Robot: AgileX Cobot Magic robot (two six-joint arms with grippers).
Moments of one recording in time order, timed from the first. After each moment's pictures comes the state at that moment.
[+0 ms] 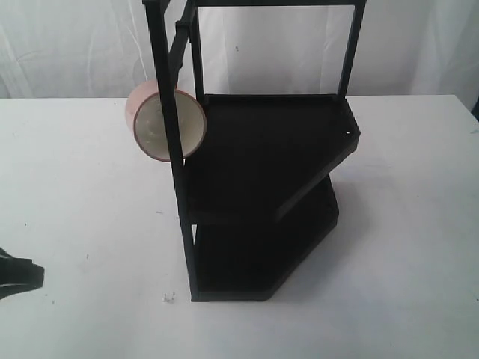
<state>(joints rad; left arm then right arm) 0.07 0.95 -0.39 -0.84 0.63 0.63 0.01 0.00 0.00 -0.07 0.34 0.11</state>
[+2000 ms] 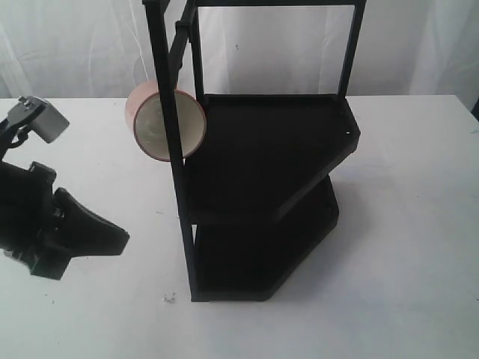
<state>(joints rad) -0.16 1.14 -0.70 -0.94 0.89 1.05 0.01 0.00 0.00 -0.07 0.34 0.11</state>
